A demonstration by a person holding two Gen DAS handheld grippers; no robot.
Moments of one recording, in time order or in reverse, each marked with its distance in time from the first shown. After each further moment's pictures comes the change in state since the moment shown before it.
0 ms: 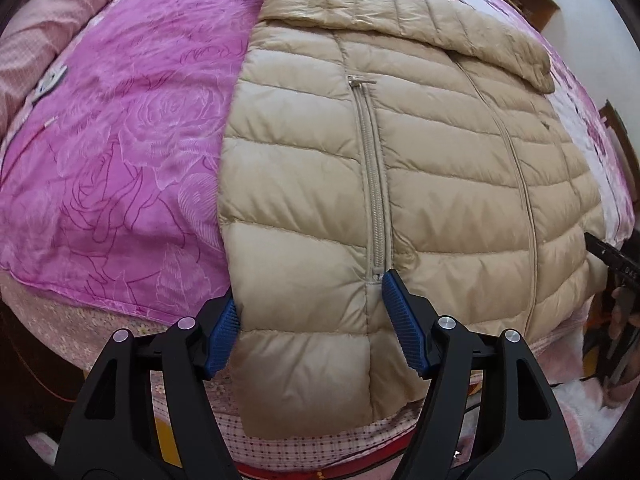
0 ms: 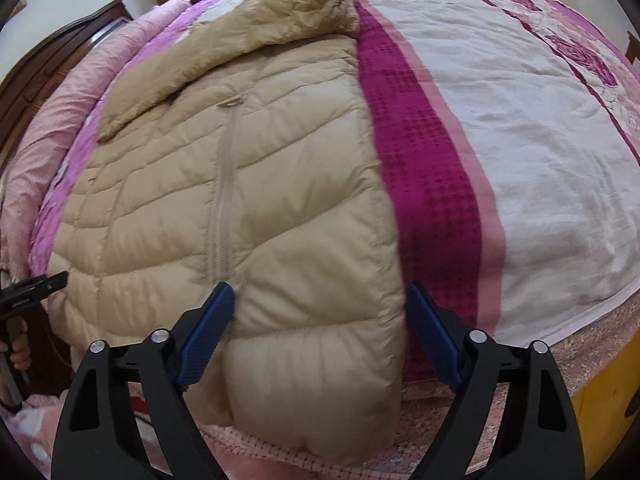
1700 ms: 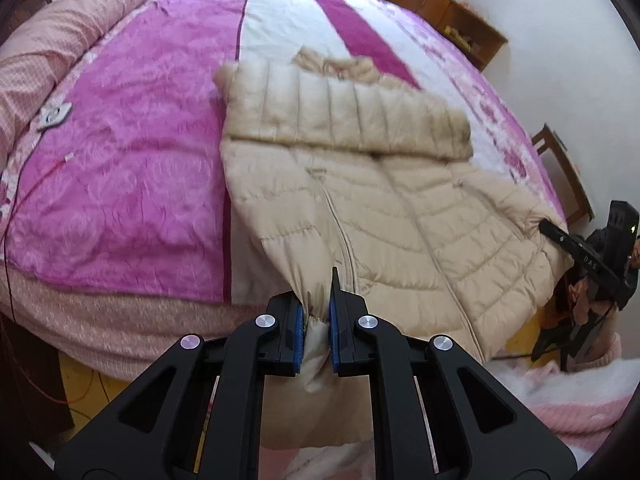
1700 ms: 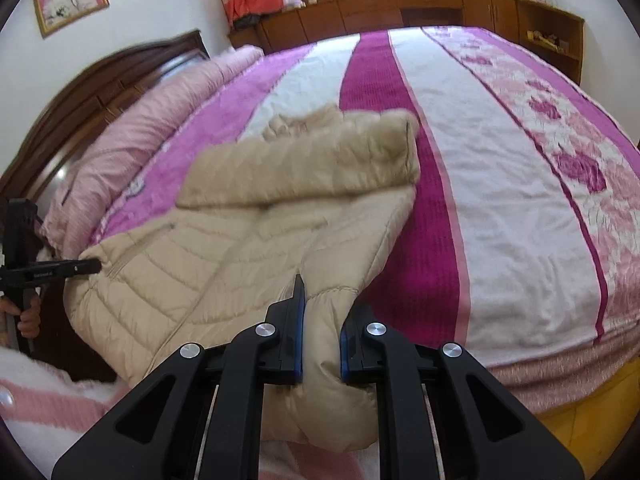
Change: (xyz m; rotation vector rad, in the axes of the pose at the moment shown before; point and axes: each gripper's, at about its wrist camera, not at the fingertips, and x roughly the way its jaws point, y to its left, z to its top) left arm -0.134 0.014 0.001 0.013 -0.154 -0.200; right arm -0.132 0.037 0.021 -0.166 -0.248 0.128
